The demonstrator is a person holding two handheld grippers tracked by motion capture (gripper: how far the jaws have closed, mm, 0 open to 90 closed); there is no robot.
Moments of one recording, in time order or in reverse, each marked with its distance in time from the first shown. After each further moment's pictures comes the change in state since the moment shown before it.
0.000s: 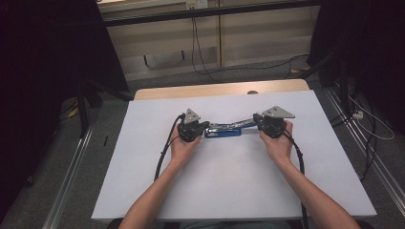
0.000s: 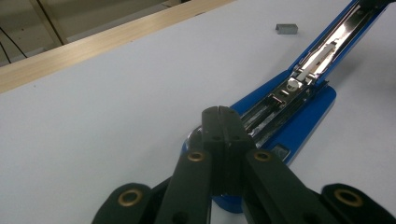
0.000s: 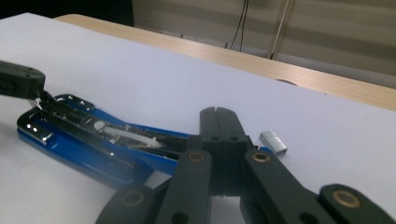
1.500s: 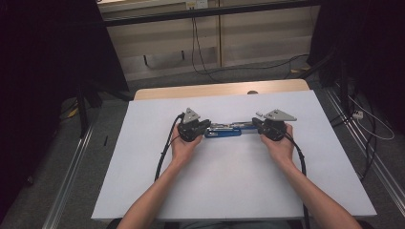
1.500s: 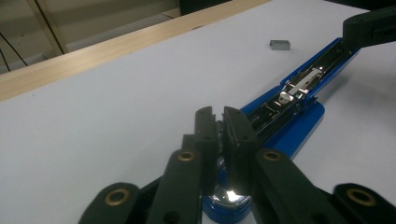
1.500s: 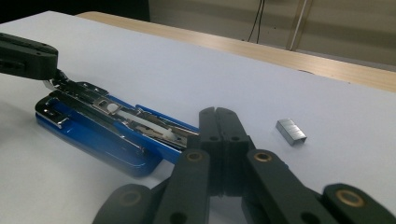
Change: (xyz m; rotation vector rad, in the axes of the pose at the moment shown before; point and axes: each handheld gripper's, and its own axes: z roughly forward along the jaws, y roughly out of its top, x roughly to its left) left arm -0.004 0.005 -0.003 -0.039 -0.005 -0.022; right arm -0.004 -0.012 0.003 0.001 0.074 0.021
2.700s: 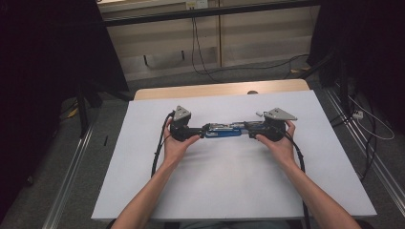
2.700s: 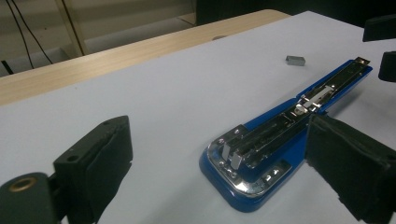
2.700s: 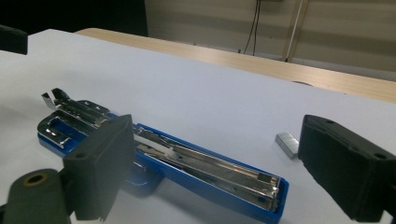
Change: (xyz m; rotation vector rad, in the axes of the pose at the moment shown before) left arm 0.015 0.005 -0.023 -0.019 0.047 -0.086; right arm 0.002 0.005 0.000 -0.047 -0.012 0.024
